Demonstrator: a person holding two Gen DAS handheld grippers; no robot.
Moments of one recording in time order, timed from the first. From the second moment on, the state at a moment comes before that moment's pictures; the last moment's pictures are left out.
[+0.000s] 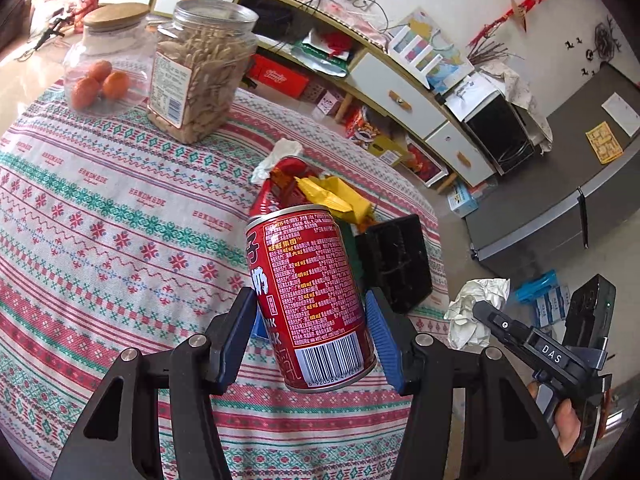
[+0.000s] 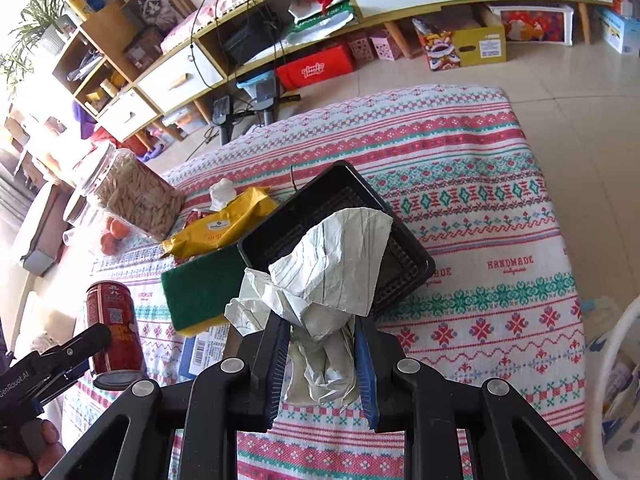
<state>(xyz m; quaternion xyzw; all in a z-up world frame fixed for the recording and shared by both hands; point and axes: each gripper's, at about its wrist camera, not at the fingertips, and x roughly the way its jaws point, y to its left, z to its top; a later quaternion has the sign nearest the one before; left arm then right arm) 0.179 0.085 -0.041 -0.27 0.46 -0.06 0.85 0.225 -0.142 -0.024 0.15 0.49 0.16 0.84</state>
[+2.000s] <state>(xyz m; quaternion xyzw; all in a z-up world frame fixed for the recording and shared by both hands) 0.214 -0.268 -0.086 -0.13 0.55 -0.25 0.78 0.145 -0.418 -0.038 0.29 0.52 -0.11 0.79</state>
